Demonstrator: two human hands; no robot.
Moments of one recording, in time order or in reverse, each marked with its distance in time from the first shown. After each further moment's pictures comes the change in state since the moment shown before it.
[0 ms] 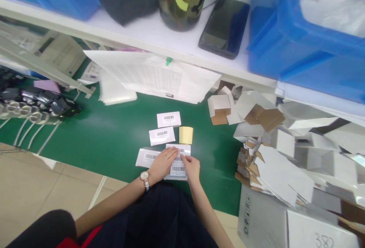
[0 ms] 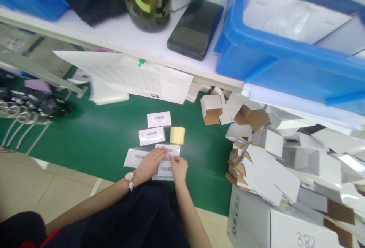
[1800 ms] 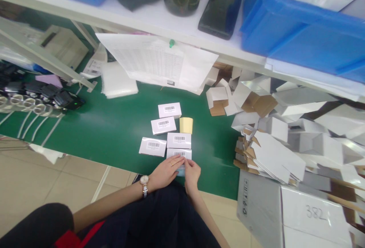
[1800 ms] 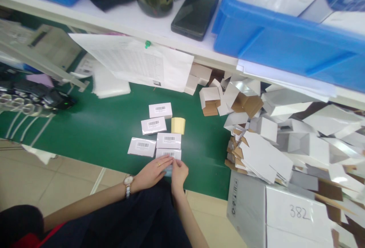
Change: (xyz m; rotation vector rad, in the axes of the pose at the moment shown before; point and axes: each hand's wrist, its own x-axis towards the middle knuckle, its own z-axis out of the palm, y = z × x) left_hand -0.052 0.060 -0.005 -0.301 -0.125 0.047; right_hand -0.066 0.057 0.010 0.209 0.233 0.033
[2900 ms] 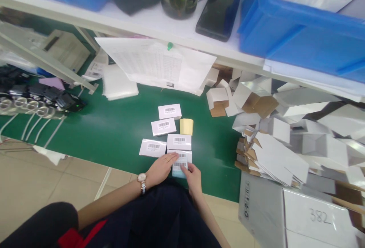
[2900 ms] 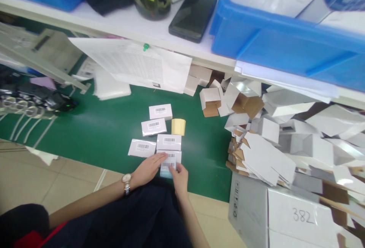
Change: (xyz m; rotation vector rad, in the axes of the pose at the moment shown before) left_hand -0.003 -0.026 -0.002 0.098 0.045 -0.062; right_hand -0.006 -0.003 -0.018 0.075 -0.285 0.035
